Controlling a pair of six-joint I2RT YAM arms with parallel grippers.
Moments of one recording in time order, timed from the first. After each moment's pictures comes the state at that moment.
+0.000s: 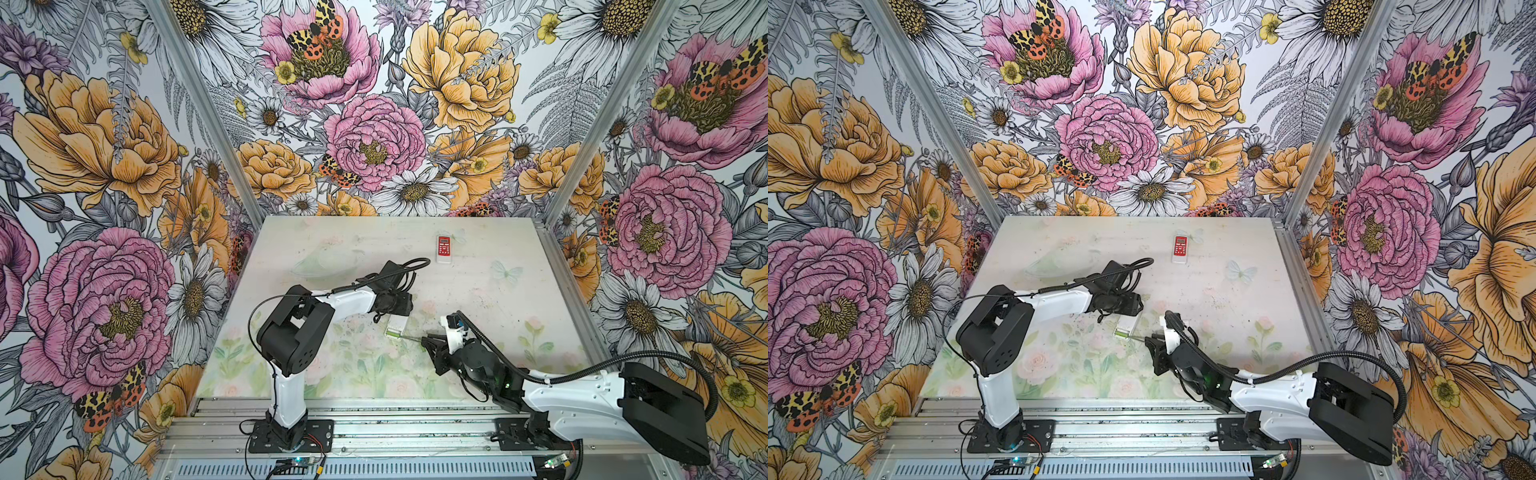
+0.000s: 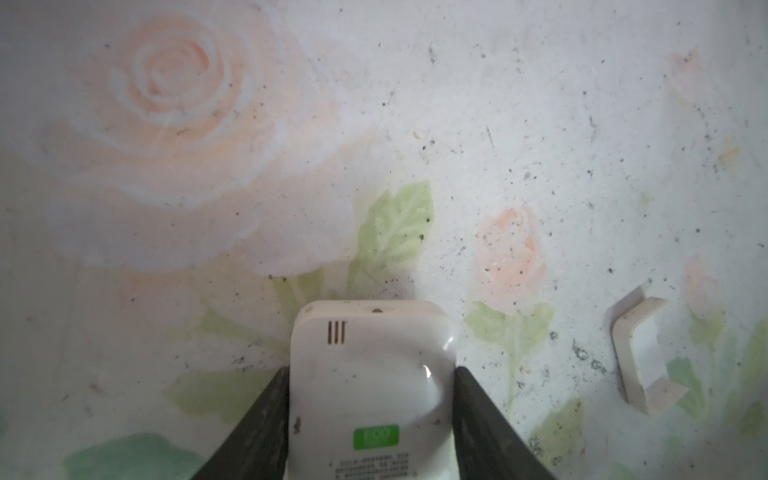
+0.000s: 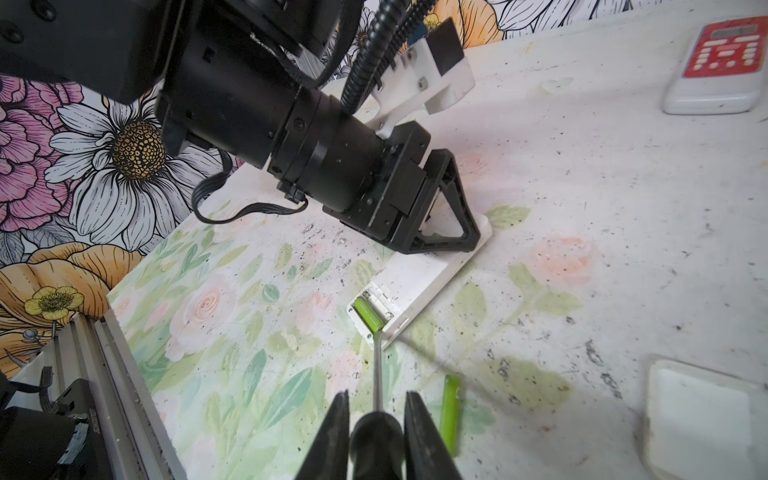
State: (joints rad) left arm -0.65 1.89 1.17 -0.29 0.12 -0.42; right arm 1.06 1.17 0.25 0.54 0.28 0.54
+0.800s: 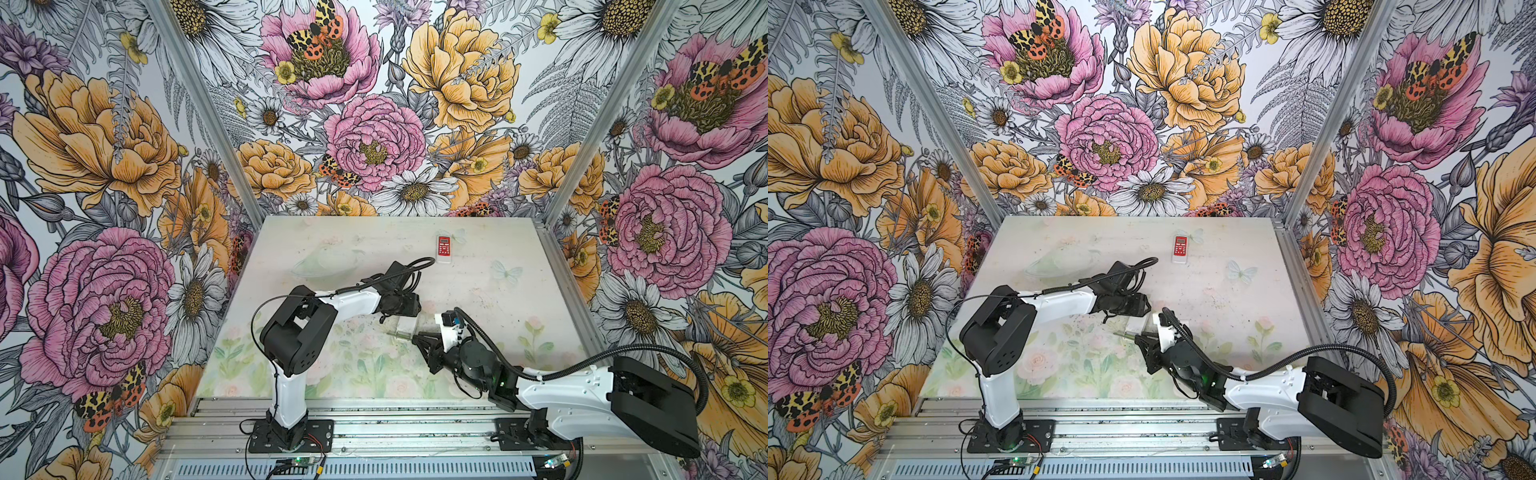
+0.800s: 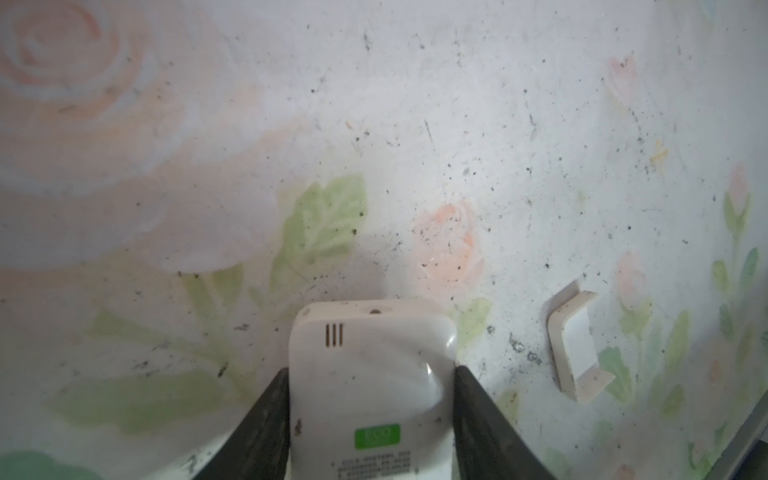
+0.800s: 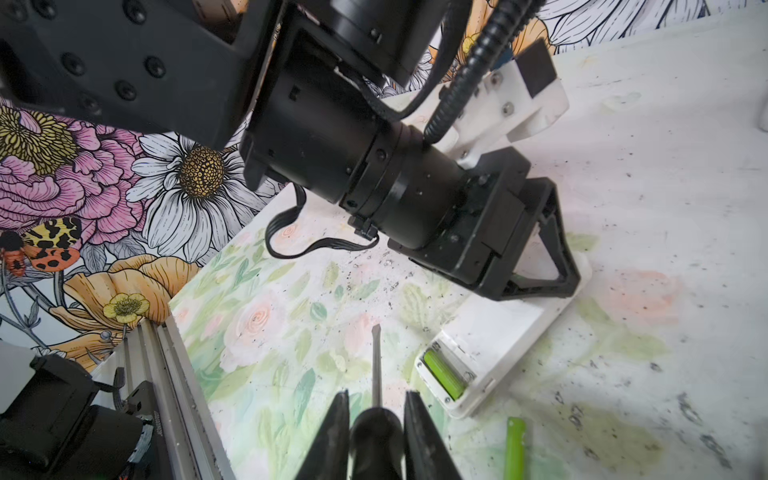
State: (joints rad) left arm -0.68 1.91 1.20 -0.29 0.17 -0.50; right arm 1.06 1.23 0.28 0.67 0.21 0.55
